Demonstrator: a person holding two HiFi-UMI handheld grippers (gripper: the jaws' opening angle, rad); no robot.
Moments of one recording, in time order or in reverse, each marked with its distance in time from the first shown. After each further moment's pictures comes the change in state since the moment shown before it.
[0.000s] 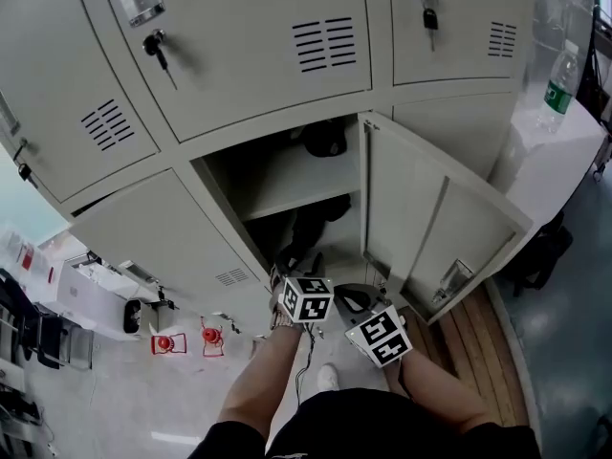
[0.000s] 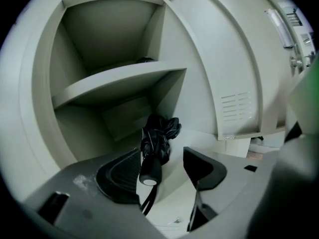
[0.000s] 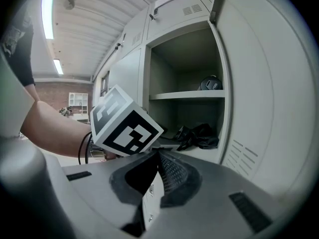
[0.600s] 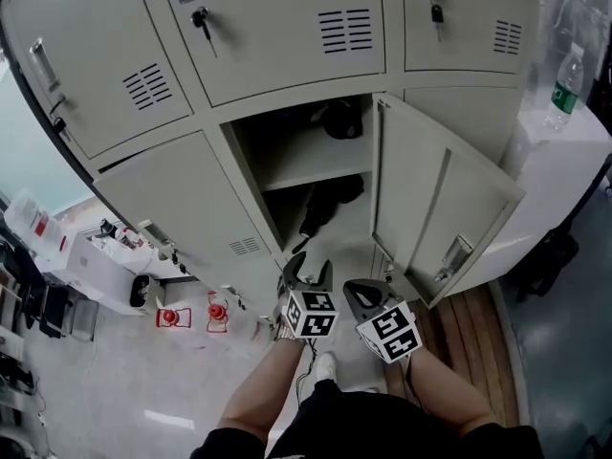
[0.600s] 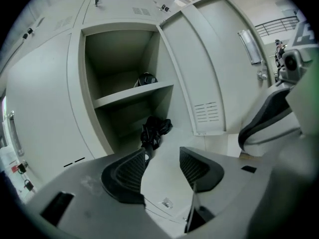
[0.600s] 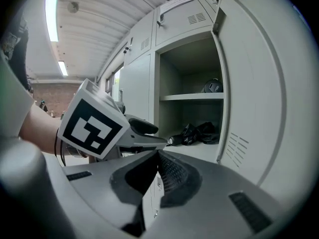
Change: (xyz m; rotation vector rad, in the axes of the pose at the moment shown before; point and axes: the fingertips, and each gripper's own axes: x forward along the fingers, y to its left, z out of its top) left arm -0.091 -0.028 -0.017 -0.031 -0.027 0.010; right arm -0.039 0.027 -0.015 -0.007 0.000 0.040
